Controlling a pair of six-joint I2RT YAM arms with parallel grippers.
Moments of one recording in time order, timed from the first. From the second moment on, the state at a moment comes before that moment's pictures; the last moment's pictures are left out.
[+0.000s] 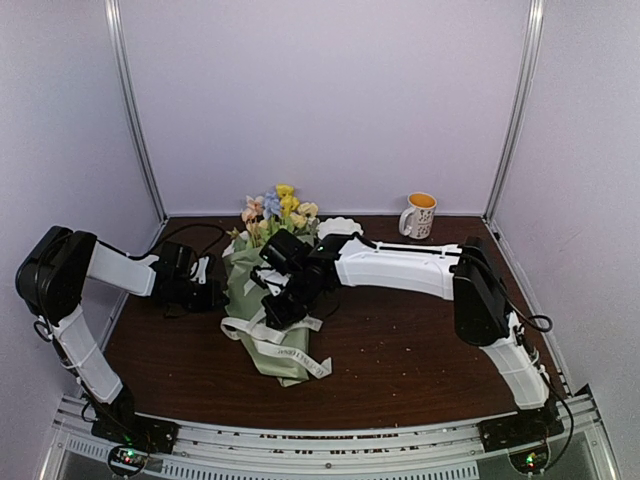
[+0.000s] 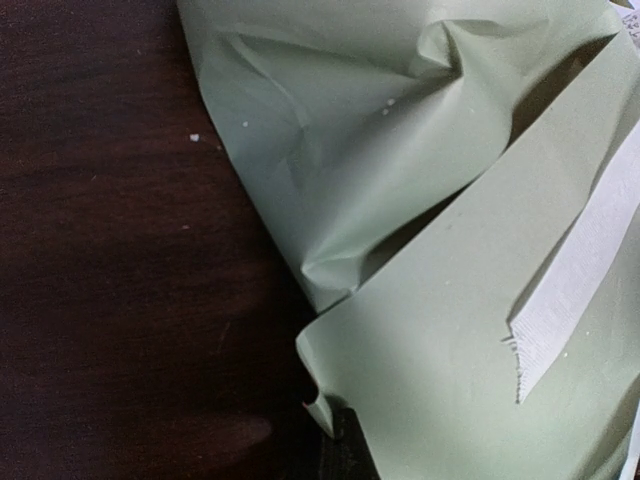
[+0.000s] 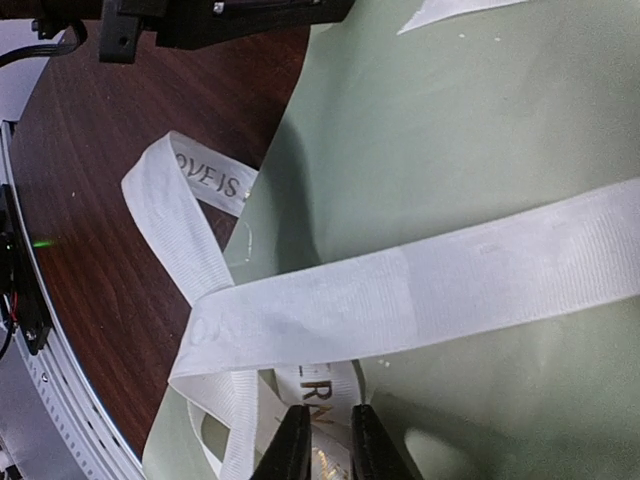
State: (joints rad) left arm -0.24 1.74 0.73 0.10 0.35 -0.30; right arm 1.02 2.35 2.07 -0.76 -0.20 0.34
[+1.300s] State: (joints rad) left arm -0.24 1.74 0.73 0.10 0.35 -0.30; right arm 0.99 2.28 2.16 -0.79 -0.09 0.34
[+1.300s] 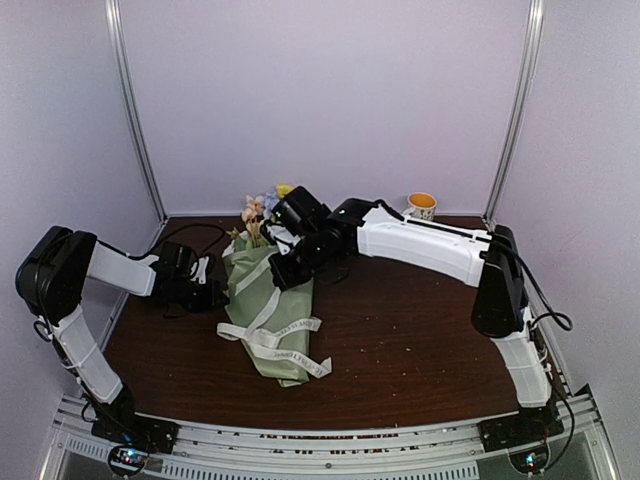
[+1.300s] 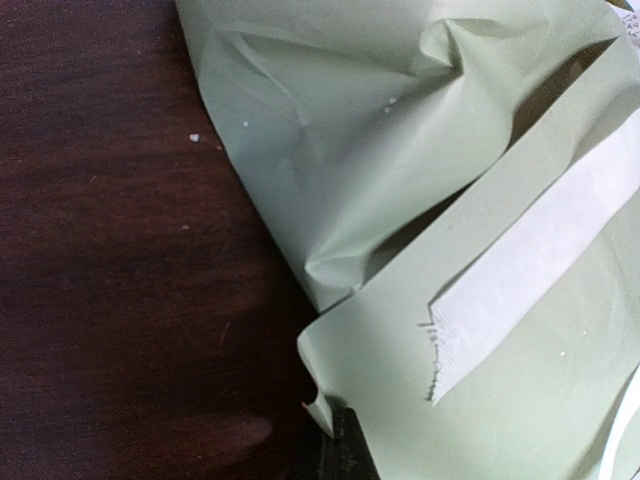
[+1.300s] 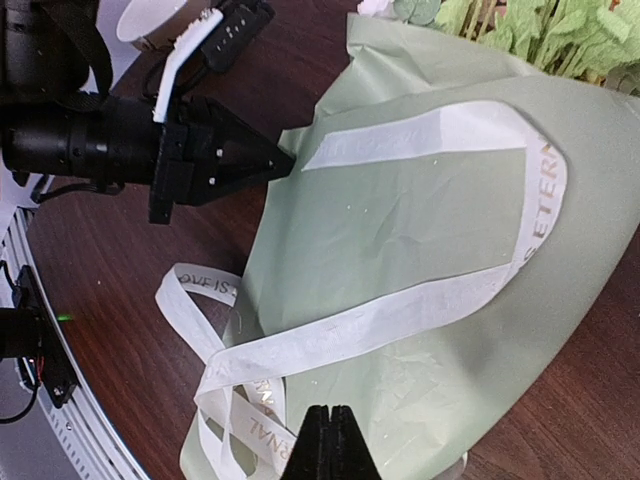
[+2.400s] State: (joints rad) left arm -0.24 1.74 0.74 0.10 0.36 -0.30; right arm 1.06 2.44 2.18 -0.83 -0.31 0.33
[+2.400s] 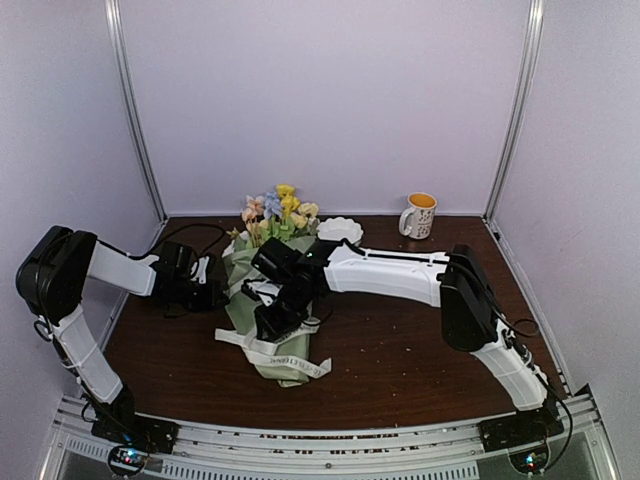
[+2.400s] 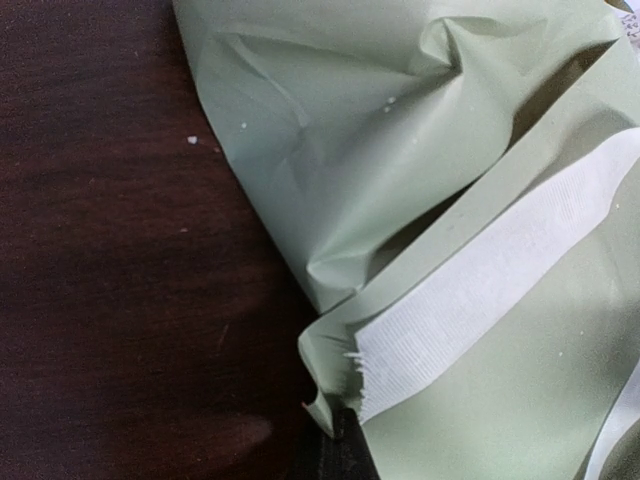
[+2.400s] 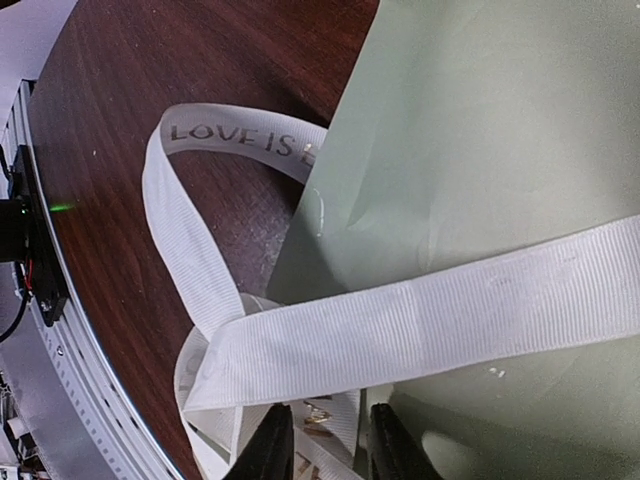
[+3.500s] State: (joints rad) left arm -0.24 1.74 0.74 0.10 0.36 -0.30; right arm 1.00 2.32 2.19 -0.89 -0.15 0.26
